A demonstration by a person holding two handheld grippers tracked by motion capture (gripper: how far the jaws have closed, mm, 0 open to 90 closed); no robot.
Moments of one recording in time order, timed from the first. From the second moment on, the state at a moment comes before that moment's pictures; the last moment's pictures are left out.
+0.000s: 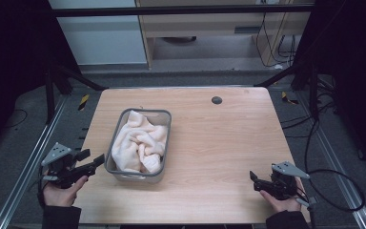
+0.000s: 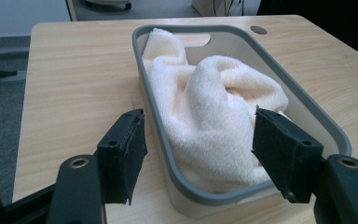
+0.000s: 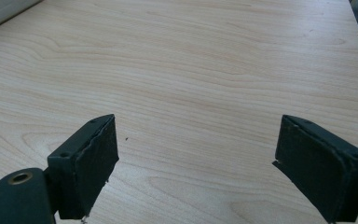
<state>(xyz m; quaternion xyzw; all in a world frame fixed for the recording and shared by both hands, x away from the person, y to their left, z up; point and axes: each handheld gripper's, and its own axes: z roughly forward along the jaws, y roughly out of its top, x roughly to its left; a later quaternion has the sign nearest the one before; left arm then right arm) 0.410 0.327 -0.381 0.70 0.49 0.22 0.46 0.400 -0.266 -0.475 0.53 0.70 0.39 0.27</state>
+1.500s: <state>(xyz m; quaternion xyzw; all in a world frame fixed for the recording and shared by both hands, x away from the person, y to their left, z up) 0.505 0.240 -0.369 0.82 0.45 0.18 0.31 0.404 -0.265 -0.481 0.53 0.72 0.37 0.26</state>
